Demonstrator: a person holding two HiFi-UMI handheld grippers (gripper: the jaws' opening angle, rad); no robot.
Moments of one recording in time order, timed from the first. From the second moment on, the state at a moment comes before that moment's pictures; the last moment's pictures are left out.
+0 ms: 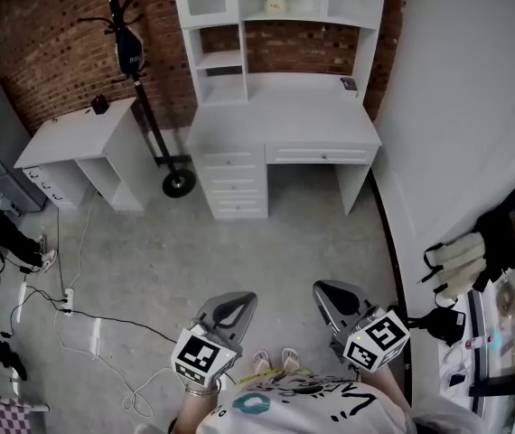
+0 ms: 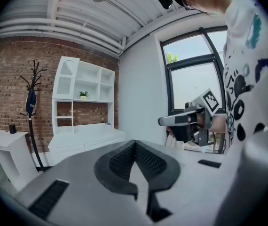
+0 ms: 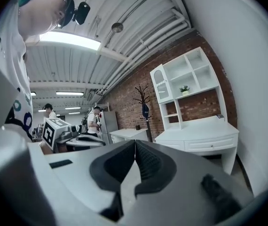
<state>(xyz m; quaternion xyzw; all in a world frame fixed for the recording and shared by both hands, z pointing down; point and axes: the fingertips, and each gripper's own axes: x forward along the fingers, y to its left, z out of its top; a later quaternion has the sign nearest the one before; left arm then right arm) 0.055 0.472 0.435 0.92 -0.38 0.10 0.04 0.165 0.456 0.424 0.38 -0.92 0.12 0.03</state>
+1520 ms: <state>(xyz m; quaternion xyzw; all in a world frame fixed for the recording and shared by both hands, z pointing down) -0.028 0.390 0.457 0.90 -0.41 0.12 0.05 0.088 0.378 0.439 0.35 -0.93 0.12 0.03</state>
